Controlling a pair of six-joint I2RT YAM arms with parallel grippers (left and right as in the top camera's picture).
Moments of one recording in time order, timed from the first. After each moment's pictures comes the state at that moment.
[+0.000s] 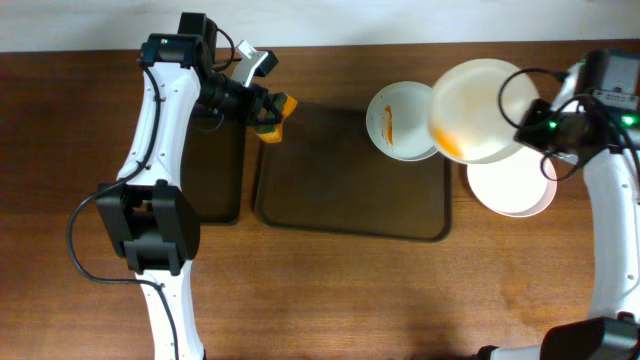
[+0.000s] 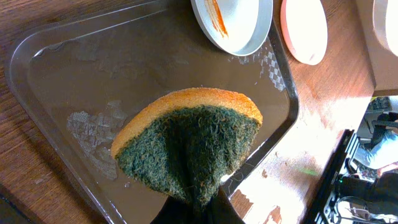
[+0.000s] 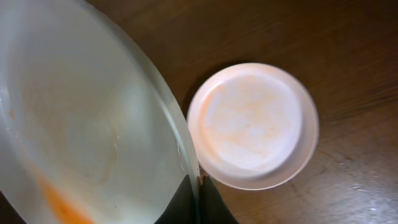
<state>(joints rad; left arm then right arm) -0.08 2.29 2.27 -1.39 0.74 0.37 -0.24 1.58 1.58 -1.02 -0.06 0.24</state>
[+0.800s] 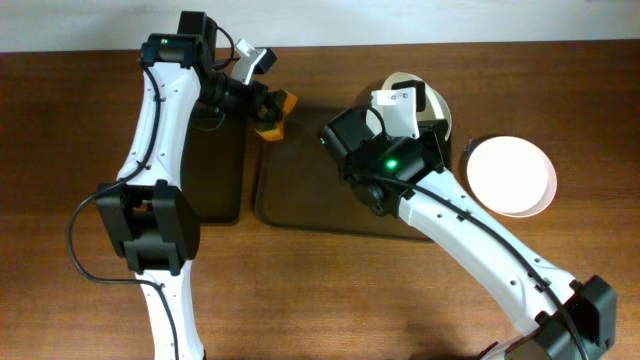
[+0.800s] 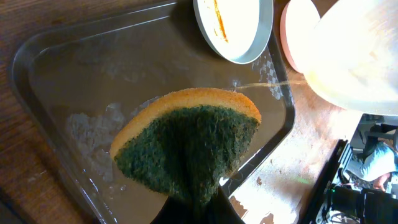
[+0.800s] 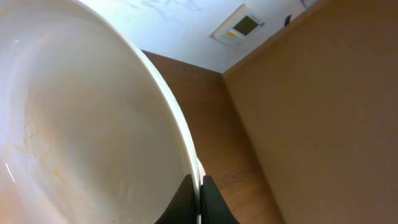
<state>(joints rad) -0.08 2.29 2.27 -1.37 0.75 0.31 0.65 1.68 1.54 -1.07 1.22 0.43</state>
